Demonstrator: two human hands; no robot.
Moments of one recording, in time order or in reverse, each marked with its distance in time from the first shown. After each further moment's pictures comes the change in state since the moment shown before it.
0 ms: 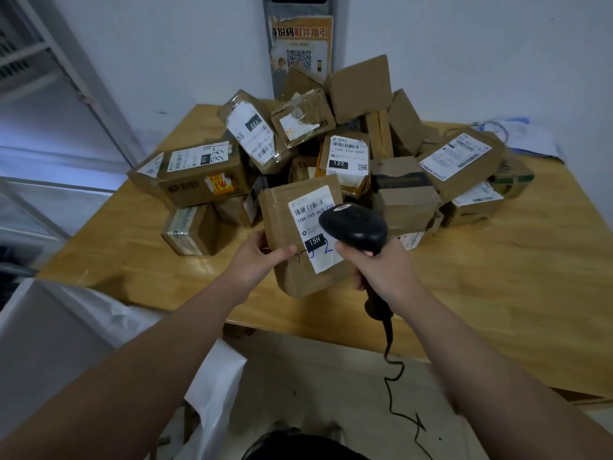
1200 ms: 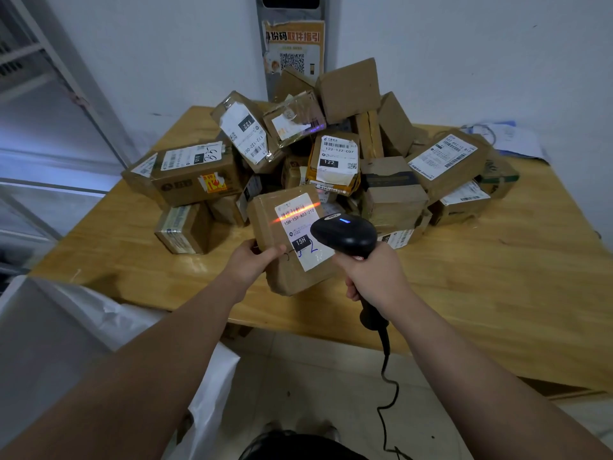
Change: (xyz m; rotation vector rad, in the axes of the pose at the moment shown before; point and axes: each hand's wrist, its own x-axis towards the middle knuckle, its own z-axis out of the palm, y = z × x) left_hand 0.002 -0.011 0.012 -0.018 0.085 -0.125; right_hand -0.017 -0.002 0.001 -0.163 0.043 0.127
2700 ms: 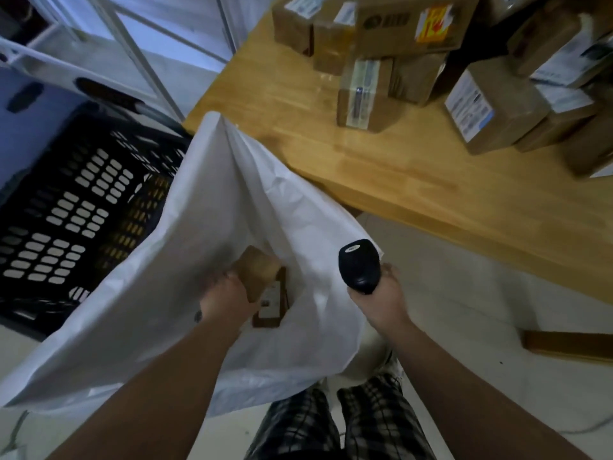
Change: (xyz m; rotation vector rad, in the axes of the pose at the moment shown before) left_hand -0.123 -0.287 -0.294 1.185 0.031 -0.510; right_hand -0.105 0.127 0.337 -0.385 -0.229 0.056
